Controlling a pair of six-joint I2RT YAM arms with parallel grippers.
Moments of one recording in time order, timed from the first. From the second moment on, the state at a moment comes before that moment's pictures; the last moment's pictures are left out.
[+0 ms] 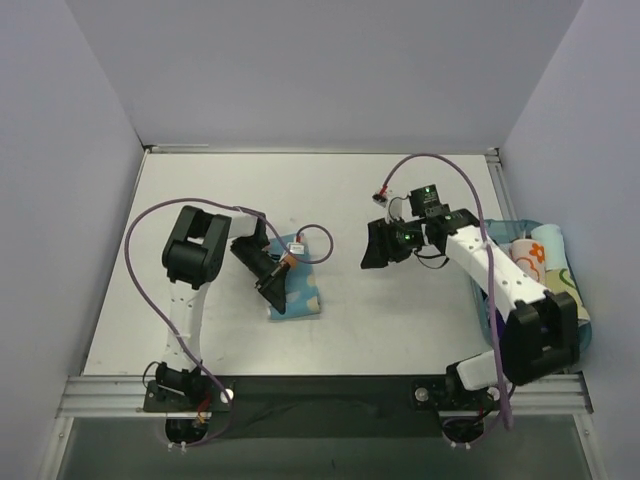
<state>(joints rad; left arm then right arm) -0.35 2.28 1.42 -1.38 1.01 1.04 0.31 1.48 1.09 -0.64 -0.61 -0.01</state>
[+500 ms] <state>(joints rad) -0.34 2.39 1.51 -1.52 1.00 1.05 0.98 1.50 1.21 -0.77 -0.20 -0.43</state>
